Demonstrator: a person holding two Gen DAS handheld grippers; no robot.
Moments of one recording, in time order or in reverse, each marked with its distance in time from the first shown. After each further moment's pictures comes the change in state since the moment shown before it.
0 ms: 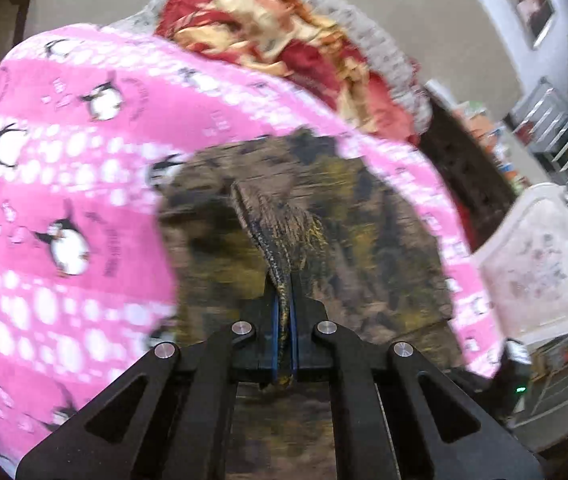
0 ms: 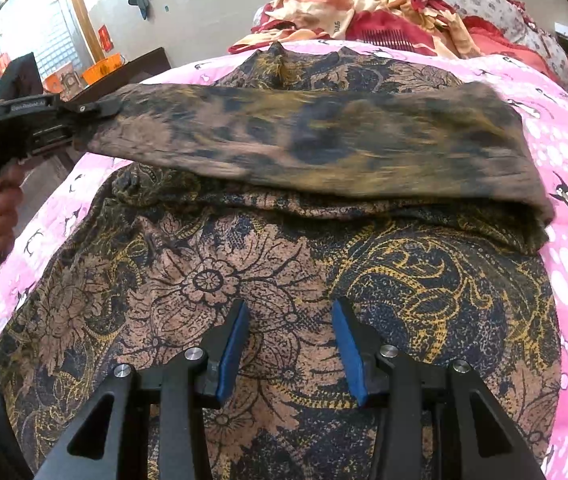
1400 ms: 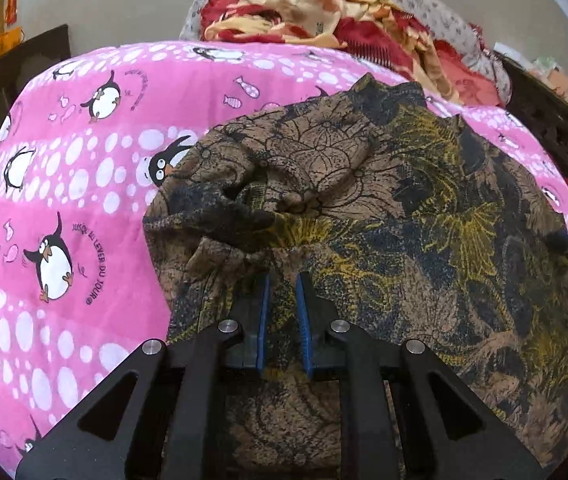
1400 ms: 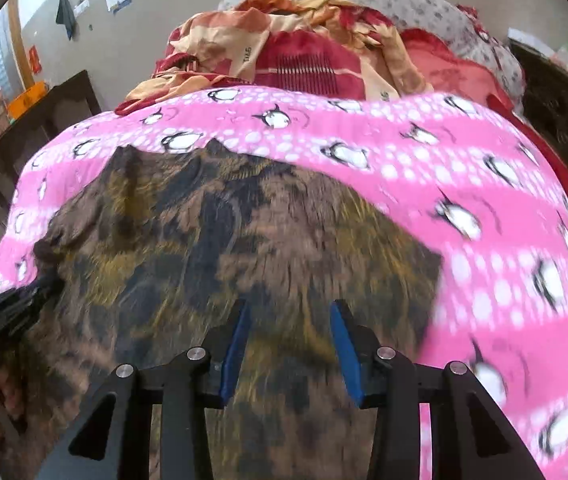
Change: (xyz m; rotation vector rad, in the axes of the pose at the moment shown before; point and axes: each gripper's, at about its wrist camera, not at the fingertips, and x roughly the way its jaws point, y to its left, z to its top) left arm 0.097 -0.017 -0.019 0.127 -0.083 0.386; right arm 0.025 -0.089 0.154 0.075 0.004 -0.261
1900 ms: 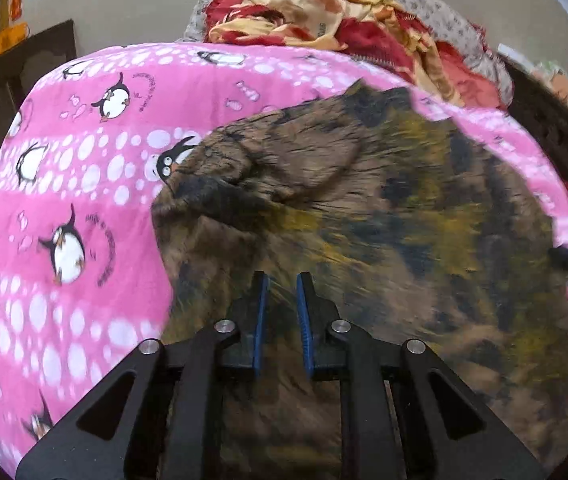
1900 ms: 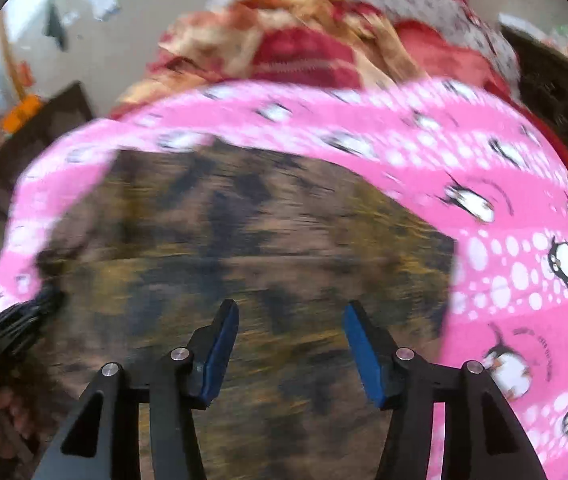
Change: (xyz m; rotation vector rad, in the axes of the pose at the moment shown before) left arm -0.029 -0.012 -0.001 -0.026 0.026 -0.005; right arm -0.014 0.014 -0.011 0.060 -0.028 0.044
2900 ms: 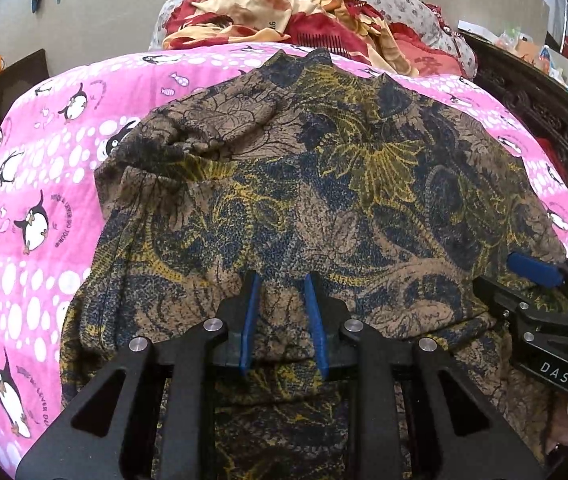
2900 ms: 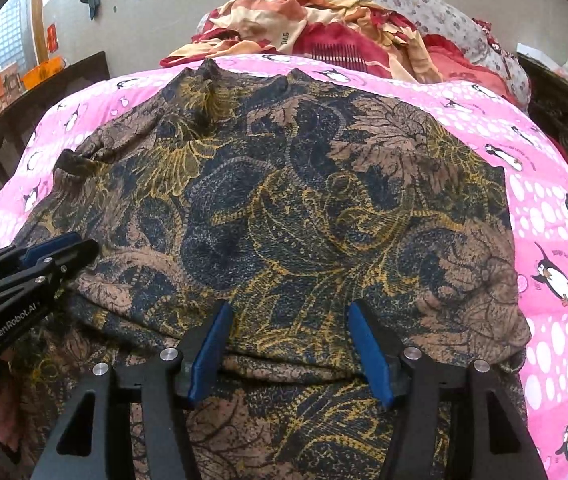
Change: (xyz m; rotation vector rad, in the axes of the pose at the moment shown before) left arm -0.002 -0.037 -0.045 0.125 -0.029 -0.018; right arm 0.014 0.058 -0.076 -0.107 -0.013 -0.056
